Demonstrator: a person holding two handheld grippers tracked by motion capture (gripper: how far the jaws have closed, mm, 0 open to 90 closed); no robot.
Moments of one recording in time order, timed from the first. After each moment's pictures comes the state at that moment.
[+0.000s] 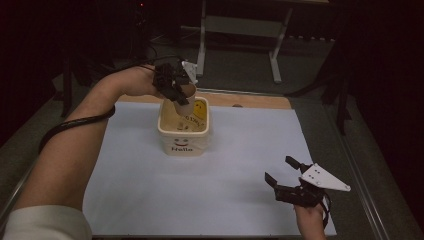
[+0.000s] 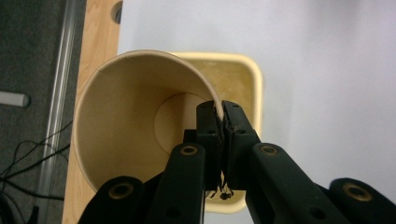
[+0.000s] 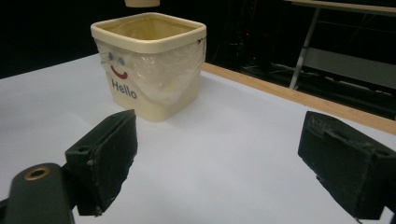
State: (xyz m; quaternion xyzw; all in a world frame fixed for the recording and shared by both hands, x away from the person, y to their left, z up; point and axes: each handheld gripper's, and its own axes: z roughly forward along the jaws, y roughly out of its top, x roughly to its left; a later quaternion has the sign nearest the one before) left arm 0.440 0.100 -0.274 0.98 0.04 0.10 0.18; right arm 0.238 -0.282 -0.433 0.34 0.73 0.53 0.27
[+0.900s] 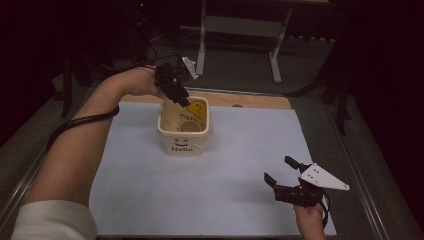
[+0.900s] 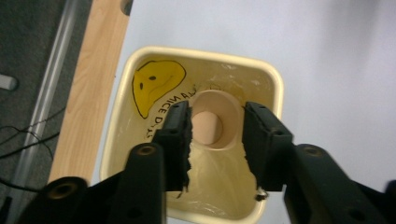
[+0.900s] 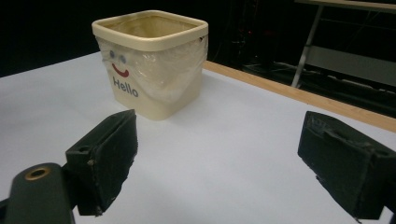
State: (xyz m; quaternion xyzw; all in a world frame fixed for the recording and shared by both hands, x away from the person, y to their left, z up) left arm 0.454 0.104 -0.281 0.97 0.10 0.09 0.21; right arm 0.239 -0.281 -0.434 0.34 0.73 0.53 0.26
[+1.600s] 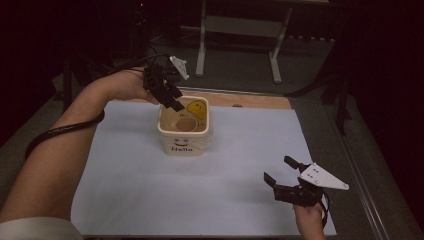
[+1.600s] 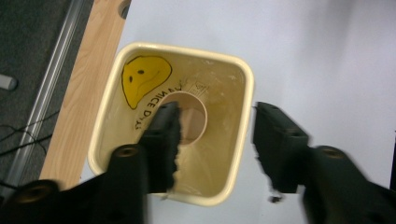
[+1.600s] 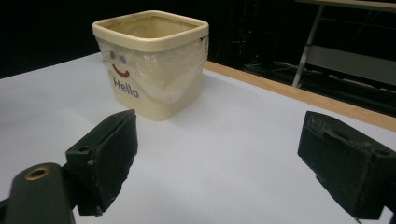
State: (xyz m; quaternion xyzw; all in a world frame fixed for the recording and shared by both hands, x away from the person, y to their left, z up) left arm 0.426 0.122 -0.270 0.96 0.12 0.08 0.22; right arm 0.240 -0.280 -0.433 0.34 0.73 0.53 0.26
